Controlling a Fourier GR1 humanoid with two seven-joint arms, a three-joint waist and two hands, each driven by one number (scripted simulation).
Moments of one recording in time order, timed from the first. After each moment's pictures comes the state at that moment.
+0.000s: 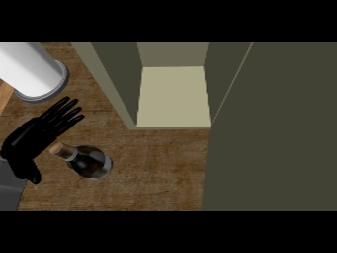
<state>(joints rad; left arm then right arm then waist) -0.31 0.31 0.30 -0.99 0.61 -0.93 0.21 -0.08 -0.14 0.03 -2.44 -0.17 0.10 0.60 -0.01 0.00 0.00</state>
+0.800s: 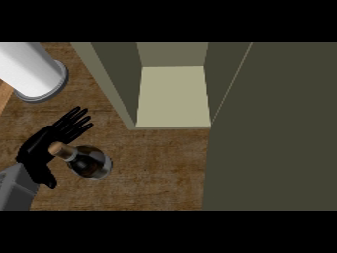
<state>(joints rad) -0.33 0.29 0.28 -0.80 0.39 -0.98 -0.03 -0.07 -0.11 0.07 -2.45 -0.16 0.10 0.61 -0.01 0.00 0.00</state>
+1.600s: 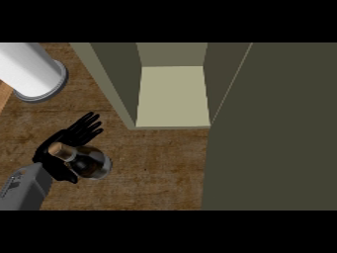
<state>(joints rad) -0.40 0.28 0.24 -0.60 0.21 -0.94 -0.20 -0.11 -0.11 0.06 -2.46 -0.16 0.09 0.63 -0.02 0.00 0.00</state>
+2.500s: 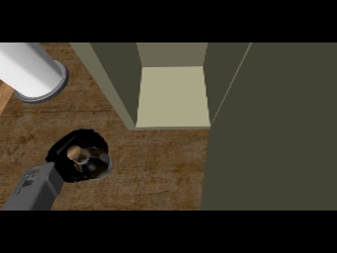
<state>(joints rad) -0.41 0.23 0.19 -0.60 0.21 -0.97 -0.23 -0.14 -0.10 0.05 -2.46 -0.15 0.09 0.66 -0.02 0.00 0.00</state>
